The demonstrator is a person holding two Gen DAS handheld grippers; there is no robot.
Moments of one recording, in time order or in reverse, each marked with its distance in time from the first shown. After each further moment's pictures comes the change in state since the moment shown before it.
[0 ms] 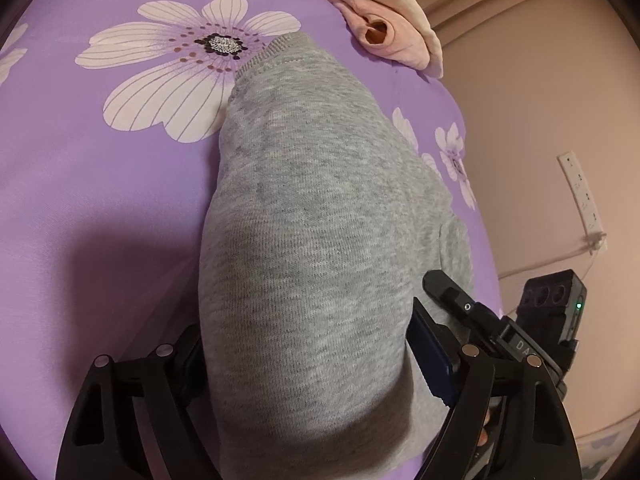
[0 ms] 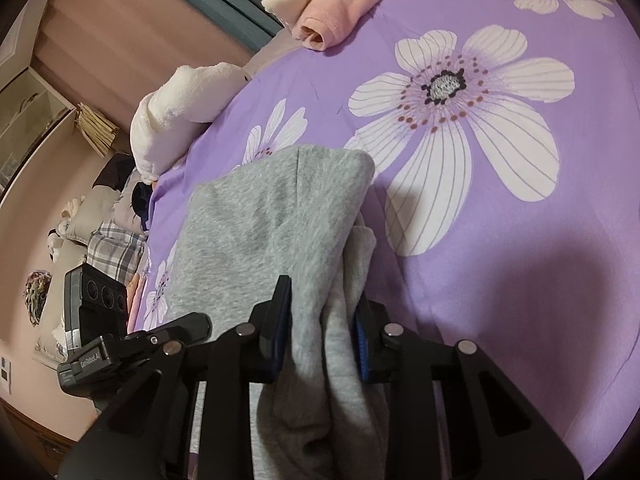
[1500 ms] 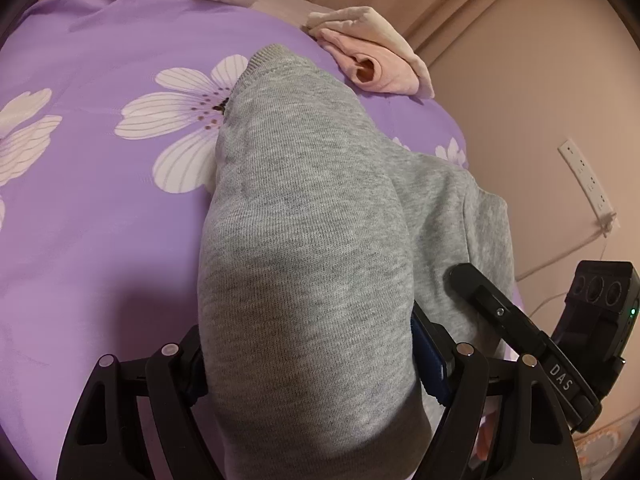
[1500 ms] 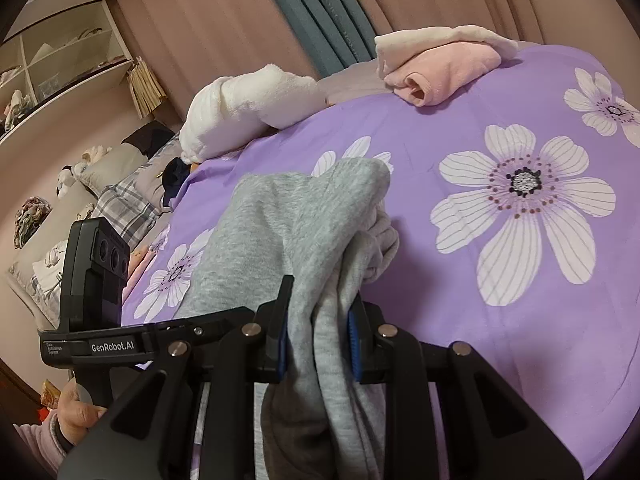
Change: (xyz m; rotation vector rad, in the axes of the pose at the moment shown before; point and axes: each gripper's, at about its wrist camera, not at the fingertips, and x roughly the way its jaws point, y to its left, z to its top) left arm -0.049 -0.006 -0.018 0.113 -0.128 0.094; right arm -0.006 0.090 -0.019 -0.278 -0.137 0.009
